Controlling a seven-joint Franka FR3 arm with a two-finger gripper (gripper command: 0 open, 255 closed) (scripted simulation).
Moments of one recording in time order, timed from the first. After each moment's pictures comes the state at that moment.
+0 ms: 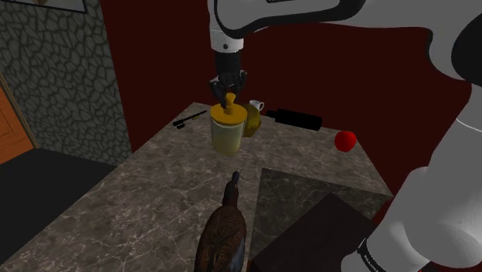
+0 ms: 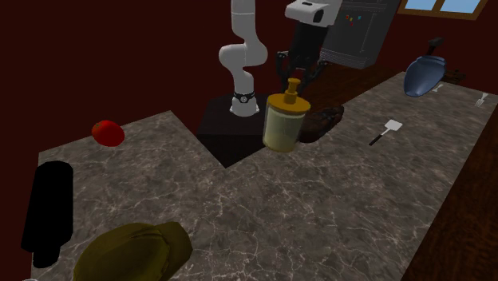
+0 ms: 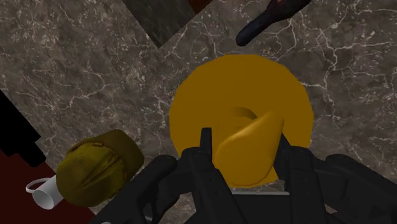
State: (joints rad) arm 0.22 0.06 0.15 -1.68 -0.18 1.69 0.31
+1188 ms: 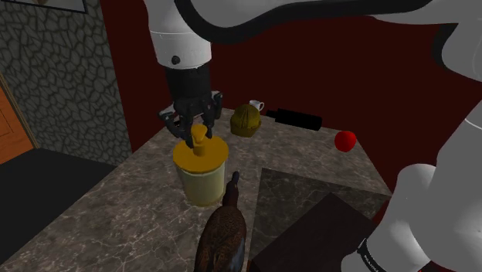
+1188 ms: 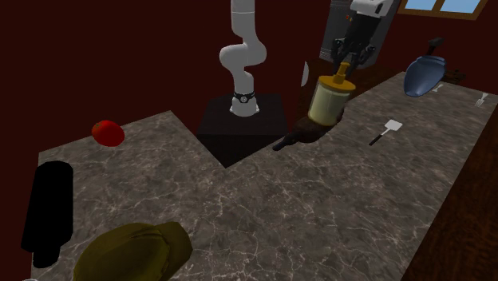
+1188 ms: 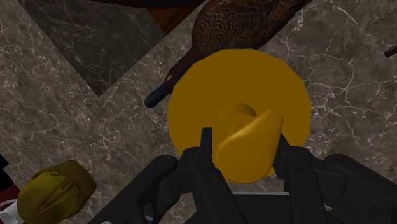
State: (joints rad) arm 0.43 0.01 0.35 -1.73 -0.14 1.63 0.72
